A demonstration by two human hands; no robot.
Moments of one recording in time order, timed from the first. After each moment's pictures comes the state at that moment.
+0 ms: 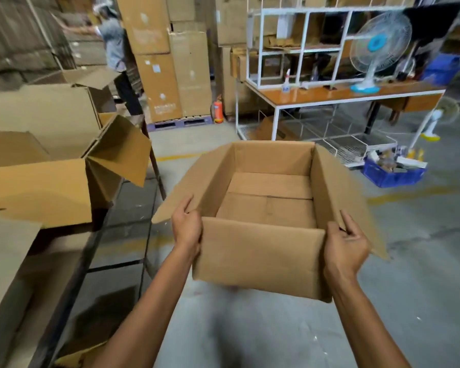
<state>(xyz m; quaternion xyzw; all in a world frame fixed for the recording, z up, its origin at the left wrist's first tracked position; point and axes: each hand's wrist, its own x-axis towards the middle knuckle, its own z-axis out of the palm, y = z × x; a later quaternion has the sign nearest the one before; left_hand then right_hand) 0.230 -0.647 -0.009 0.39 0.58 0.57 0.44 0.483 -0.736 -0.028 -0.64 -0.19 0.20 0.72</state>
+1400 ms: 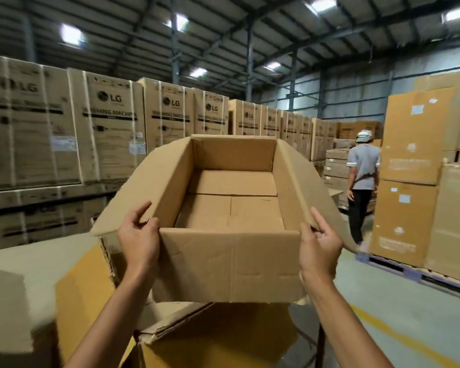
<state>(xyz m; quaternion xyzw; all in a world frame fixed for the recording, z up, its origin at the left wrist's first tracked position) -0.029 -0.241 0.205 0.13 0.59 0.78 -0.19 0.143 -0.037 0.196 -0.21 -0.53 0.54 0.62</state>
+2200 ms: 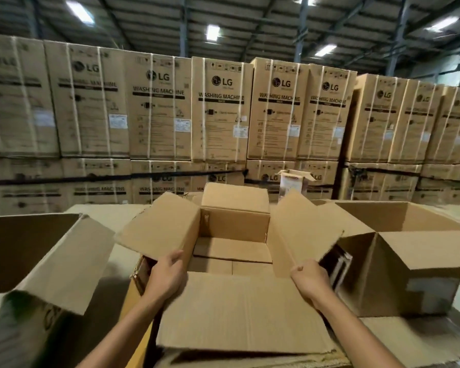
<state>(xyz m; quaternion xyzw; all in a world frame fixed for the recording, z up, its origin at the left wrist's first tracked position) -0.167 -0.244 0.081 -0.05 0.86 0.51 -0.06 -0.137 0.071 0.080 -0.24 -0.89 0.38 0.10</state>
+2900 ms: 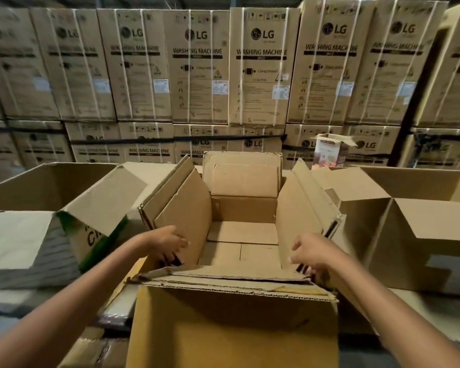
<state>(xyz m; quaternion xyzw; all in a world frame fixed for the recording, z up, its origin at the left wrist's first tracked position) -0.102 -0.214 0.086 -0.02 0.95 0.27 0.18 -0.100 0.140 0.092 -0.01 -0.98 0.17 -0.13</state>
